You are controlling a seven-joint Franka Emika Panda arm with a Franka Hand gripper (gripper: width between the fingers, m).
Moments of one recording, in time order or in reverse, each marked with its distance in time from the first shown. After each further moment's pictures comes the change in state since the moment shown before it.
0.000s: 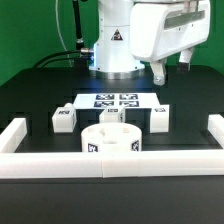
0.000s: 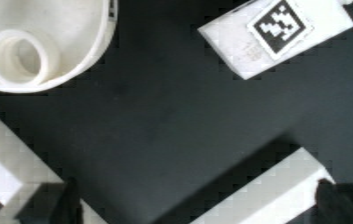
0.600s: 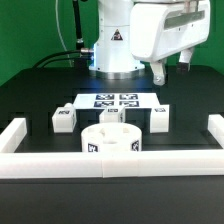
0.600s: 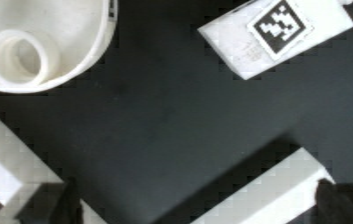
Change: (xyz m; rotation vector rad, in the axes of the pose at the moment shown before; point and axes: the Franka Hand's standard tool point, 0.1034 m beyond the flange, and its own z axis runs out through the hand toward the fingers) arm -0.001 0.001 0.000 0.000 -0.001 0.001
